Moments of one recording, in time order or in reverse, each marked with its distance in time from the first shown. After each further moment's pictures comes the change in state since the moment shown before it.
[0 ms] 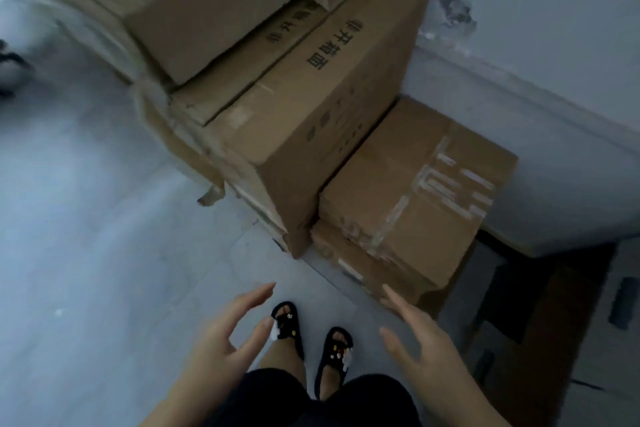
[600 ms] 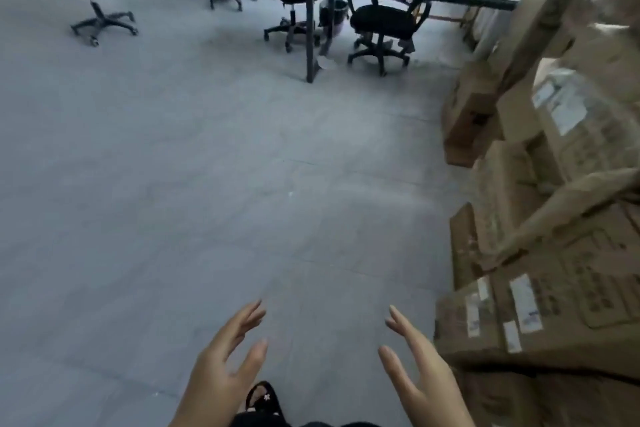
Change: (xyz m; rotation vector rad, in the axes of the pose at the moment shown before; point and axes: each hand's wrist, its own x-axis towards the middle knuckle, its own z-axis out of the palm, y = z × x) left_hand -0.321 -0.139 -0.073 -0.378 1.169 -0.374; right_hand -0.023 -0.146 0.284 -0.402 -0.535 -0.671
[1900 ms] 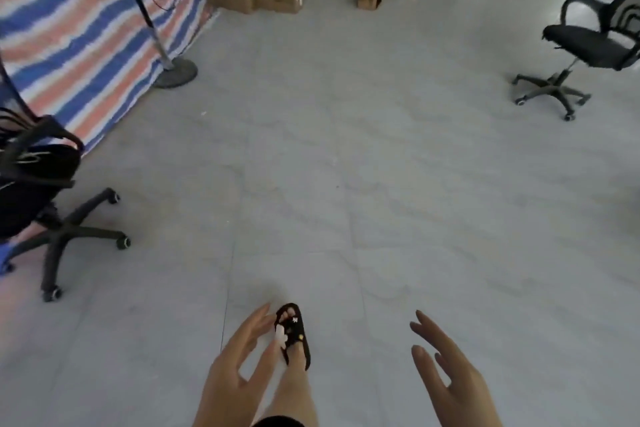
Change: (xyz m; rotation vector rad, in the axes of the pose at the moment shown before) left_hand 0.319 -0.156 -0.558 -0.166 1.280 -0.397; right_hand 0.507 -0.522 0.603 -0.141 -0.871 -0.709
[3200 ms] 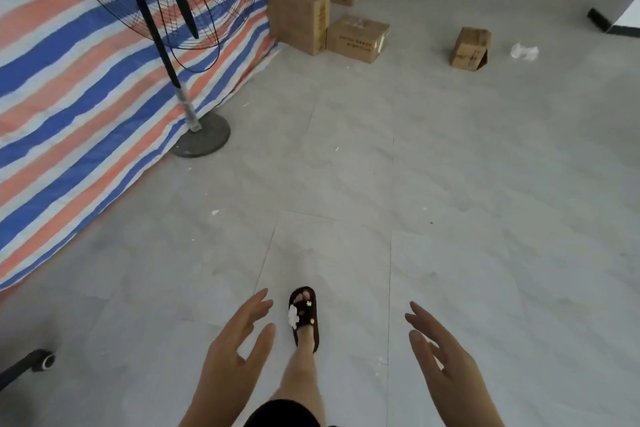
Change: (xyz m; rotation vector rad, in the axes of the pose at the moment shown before) left_hand 0.990 0.101 -0.050 0.042 0.263 -0.077; right_hand 1.007 -0.239 0.240 0.017 -0.310 -0.059
